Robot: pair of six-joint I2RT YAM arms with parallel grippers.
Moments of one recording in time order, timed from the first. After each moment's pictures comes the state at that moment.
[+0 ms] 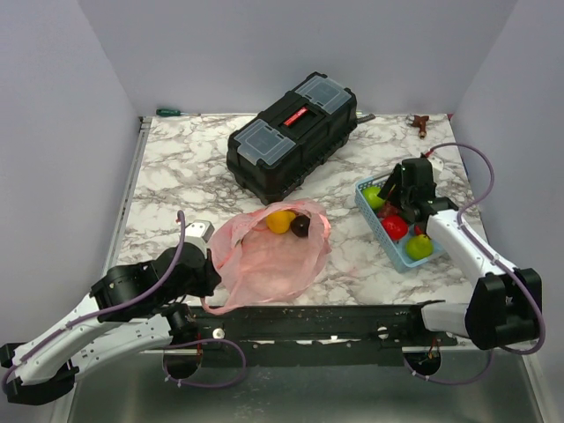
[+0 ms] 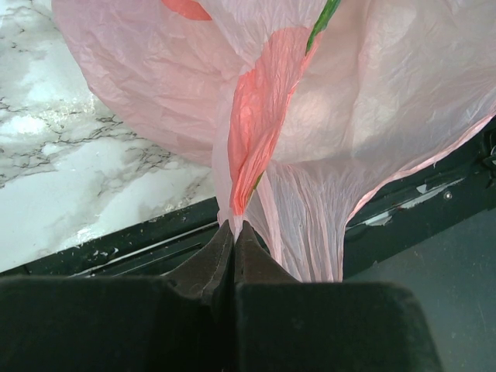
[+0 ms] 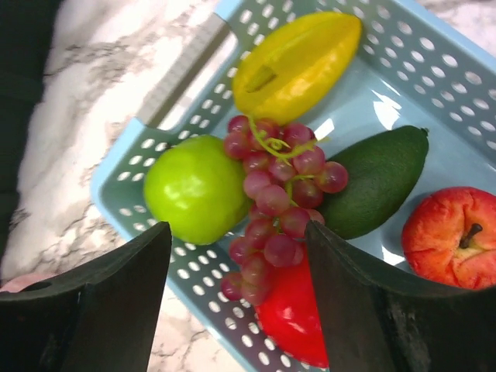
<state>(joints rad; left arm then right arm) -1.03 0.50 0.87 -1.19 -0.28 -0.75 0.17 1.28 0.84 -0.29 0.32 0.58</state>
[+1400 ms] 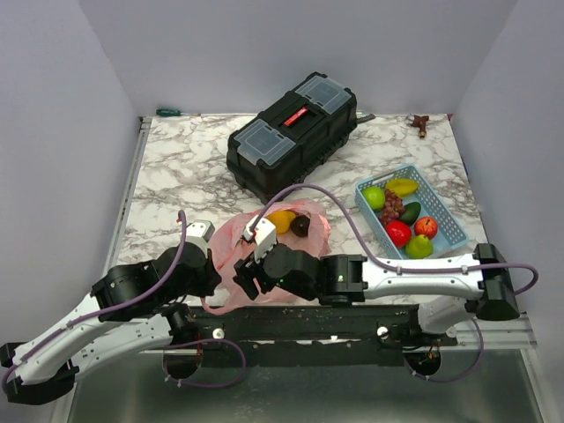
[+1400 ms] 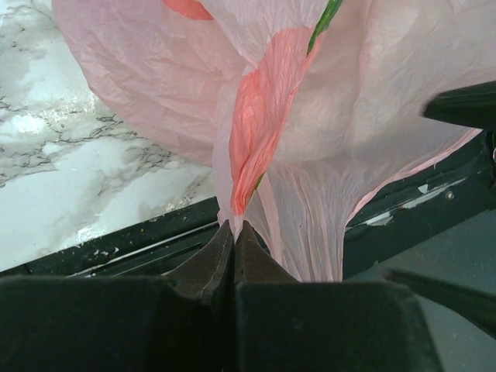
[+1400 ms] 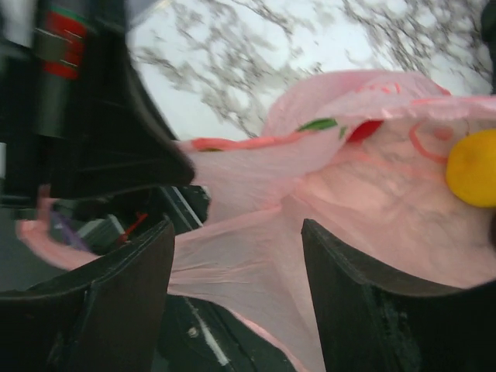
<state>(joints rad) -1.03 0.51 0.87 -1.18 -0.28 -0.75 1.46 1.44 1.23 -0.21 0.40 0.36</state>
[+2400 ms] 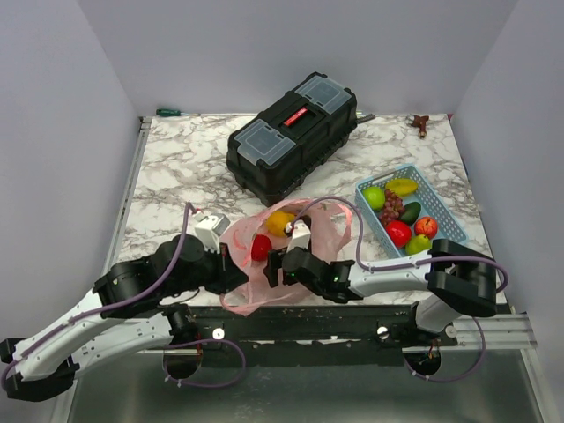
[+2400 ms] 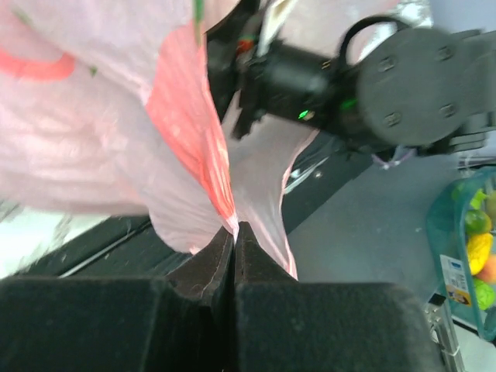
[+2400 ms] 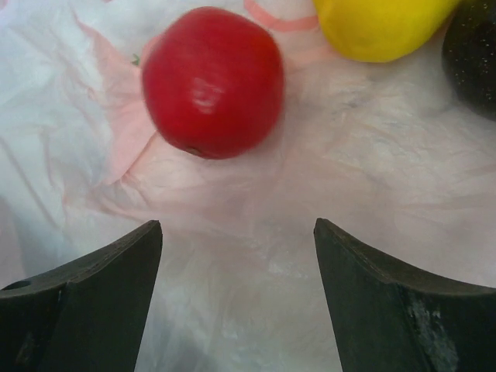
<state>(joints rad) -1.05 0.59 0.91 -0.90 -0.02 -0.78 1.26 1.57 0.73 0.19 0.47 0.71</state>
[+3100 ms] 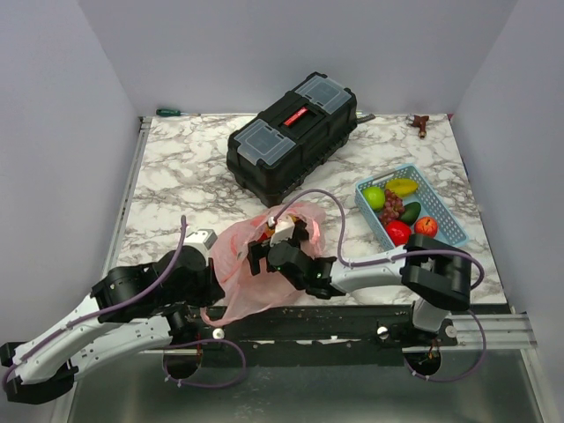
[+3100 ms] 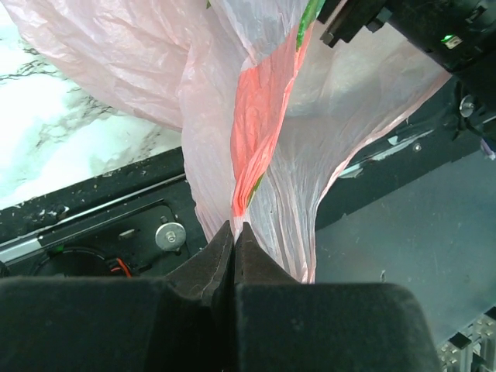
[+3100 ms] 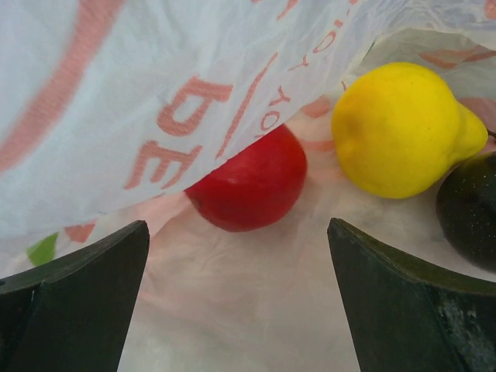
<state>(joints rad) -1.05 0.48 0.85 -1.23 -0.12 -0.86 1.26 1.71 0.84 0.39 0.58 0.52</state>
